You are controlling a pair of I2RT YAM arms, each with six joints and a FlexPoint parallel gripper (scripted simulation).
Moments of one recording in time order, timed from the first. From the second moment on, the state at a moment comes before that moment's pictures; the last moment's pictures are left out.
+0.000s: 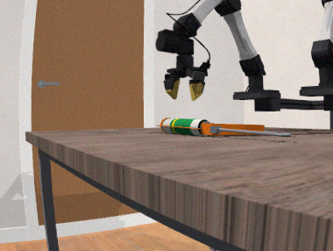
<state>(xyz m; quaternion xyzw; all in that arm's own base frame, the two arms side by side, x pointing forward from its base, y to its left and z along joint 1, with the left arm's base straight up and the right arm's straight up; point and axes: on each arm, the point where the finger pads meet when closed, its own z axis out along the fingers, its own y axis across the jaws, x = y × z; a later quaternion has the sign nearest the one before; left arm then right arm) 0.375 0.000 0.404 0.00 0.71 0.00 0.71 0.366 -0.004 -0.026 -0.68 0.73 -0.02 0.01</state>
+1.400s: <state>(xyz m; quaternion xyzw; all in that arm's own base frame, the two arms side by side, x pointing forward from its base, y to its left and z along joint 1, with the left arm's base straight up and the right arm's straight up) 0.375 0.000 0.404 0.00 0.71 0.00 0.71 0.420 -0.004 0.082 -0.49 0.84 -0.12 0.21</state>
